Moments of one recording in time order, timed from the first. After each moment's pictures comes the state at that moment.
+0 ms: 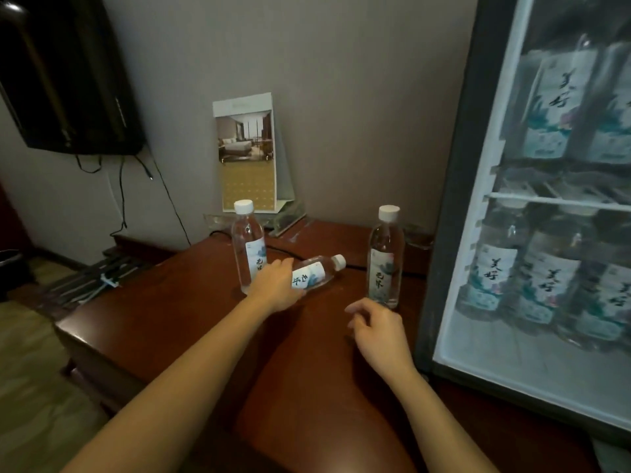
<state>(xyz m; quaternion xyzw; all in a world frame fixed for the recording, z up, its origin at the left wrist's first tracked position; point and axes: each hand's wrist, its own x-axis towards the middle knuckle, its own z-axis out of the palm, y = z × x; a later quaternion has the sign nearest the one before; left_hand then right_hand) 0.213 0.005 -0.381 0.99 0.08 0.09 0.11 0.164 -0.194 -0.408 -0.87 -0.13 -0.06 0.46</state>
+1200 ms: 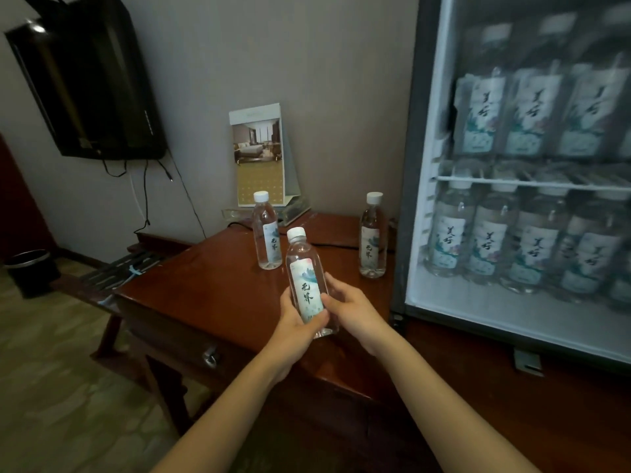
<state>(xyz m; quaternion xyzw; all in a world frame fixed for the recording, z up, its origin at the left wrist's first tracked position) 0.027 -0.073 -0.403 0.72 0.06 0.09 0.68 0.069 -0.193 -0.374 -0.73 -0.21 0.15 0.64</state>
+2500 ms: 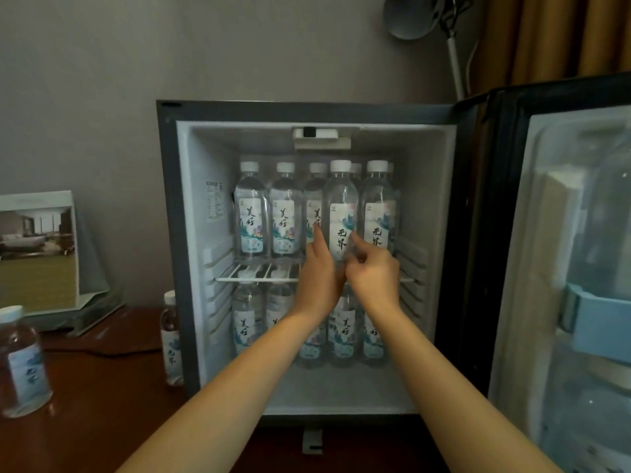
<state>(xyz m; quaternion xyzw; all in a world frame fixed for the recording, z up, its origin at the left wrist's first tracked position) 0.127 -0.390 -0.225 0.83 -0.24 0.31 0.39 0.072 -0.462 -0.204 -0.80 0.04 -0.39 0.45</state>
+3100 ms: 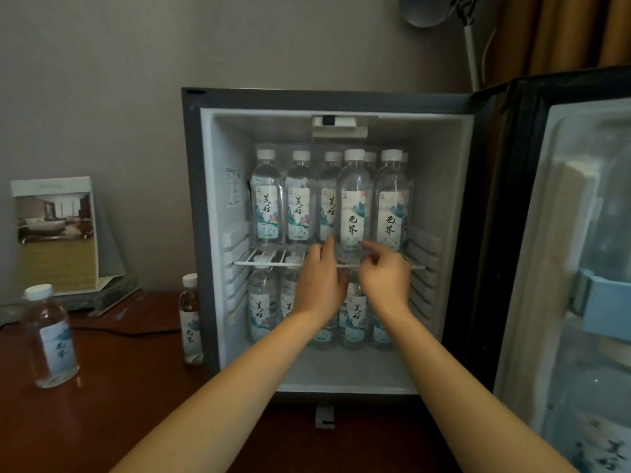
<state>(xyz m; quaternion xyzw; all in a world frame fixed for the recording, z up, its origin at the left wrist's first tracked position) 0.116 -0.363 -0.247 0.85 -0.25 0.33 0.33 0.074 -0.455 -0.228 -0.79 0.06 -0.40 0.45</state>
